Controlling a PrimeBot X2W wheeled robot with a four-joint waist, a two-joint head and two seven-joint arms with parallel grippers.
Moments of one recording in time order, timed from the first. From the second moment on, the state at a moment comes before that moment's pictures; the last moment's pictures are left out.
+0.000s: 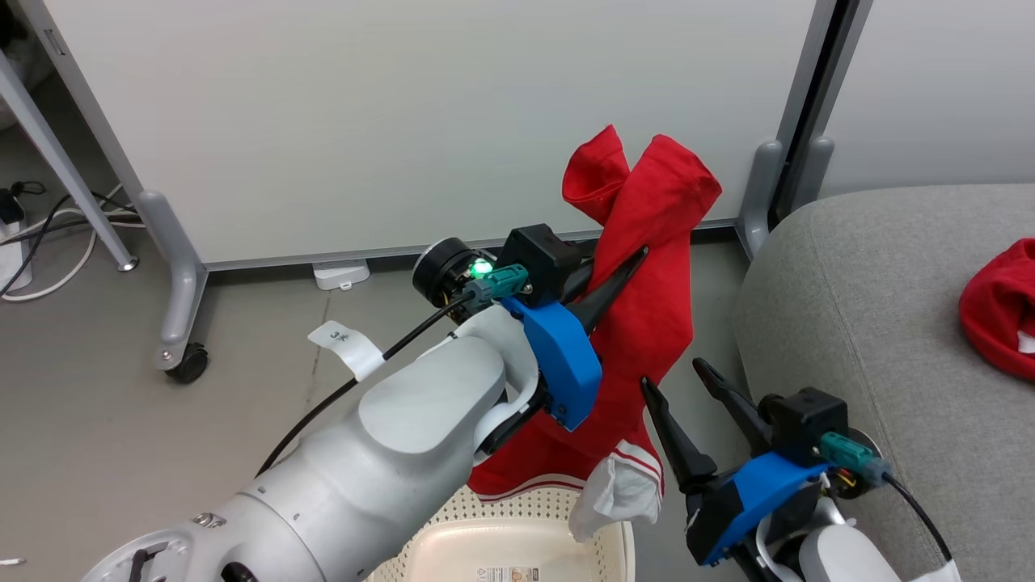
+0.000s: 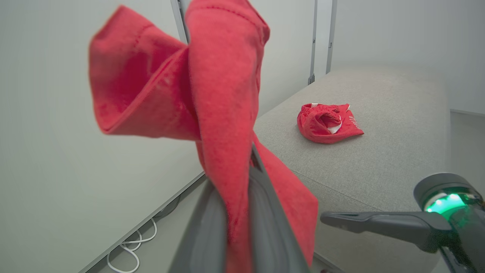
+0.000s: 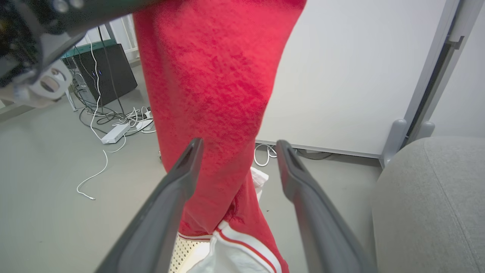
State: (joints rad) left arm -0.96 0.06 -1.28 0.79 -0.94 -0.13 -0.25; right arm -0.15 -0.05 0.23 0.19 0.19 0.13 0.01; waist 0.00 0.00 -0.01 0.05
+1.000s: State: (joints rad) left arm -0.96 0.05 -1.28 0.77 -0.93 -0.13 -0.24; right arm -0.55 -0.05 0.50 0.77 0.44 0.13 -0.17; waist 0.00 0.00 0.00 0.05
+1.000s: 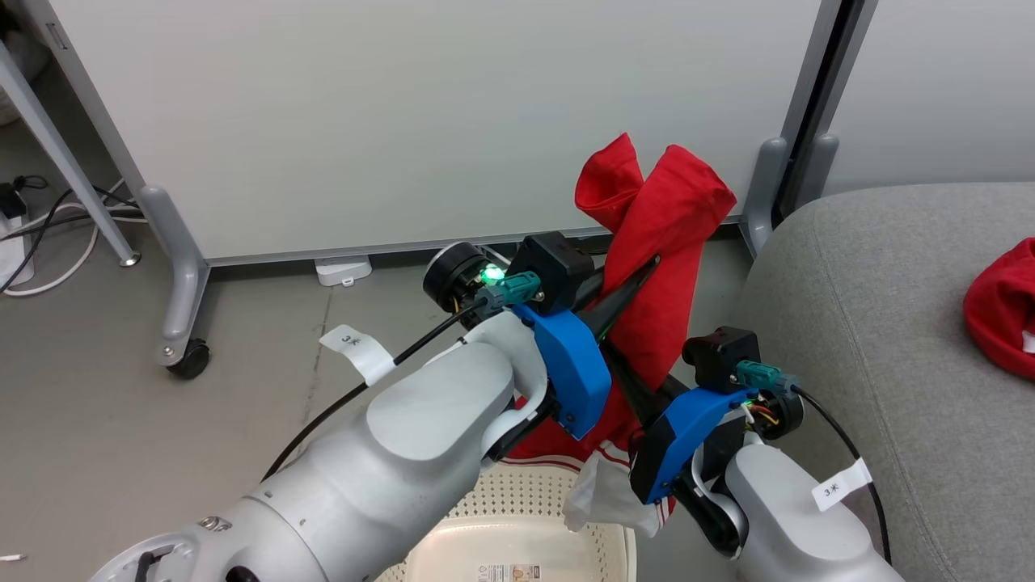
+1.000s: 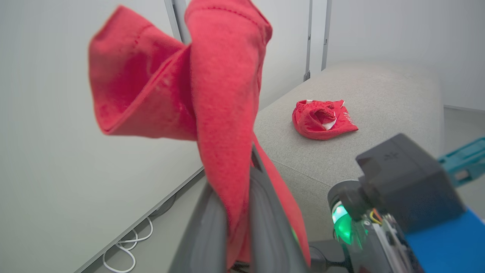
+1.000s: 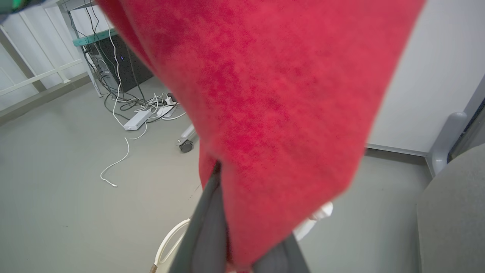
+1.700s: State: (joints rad) left arm -0.95 0.05 -1.28 0.81 -0.94 -0.13 -0.26; right arm -0.59 -0.05 0.52 0.85 0.48 0.13 -0.22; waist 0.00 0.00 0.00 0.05
